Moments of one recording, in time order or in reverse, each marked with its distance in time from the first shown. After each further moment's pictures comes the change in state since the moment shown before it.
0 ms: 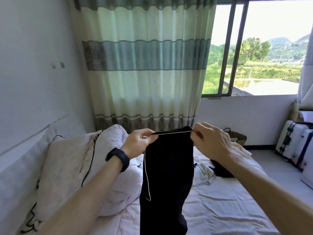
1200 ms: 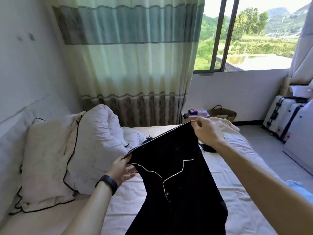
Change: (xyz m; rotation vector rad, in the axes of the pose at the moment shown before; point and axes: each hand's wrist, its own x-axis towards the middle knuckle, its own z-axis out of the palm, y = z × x) left_hand -0.020 -0.170 0.076 -0.506 0.219 -0.681; right_hand -0.027 0.090 0.051 0.167 -0.346 0.509
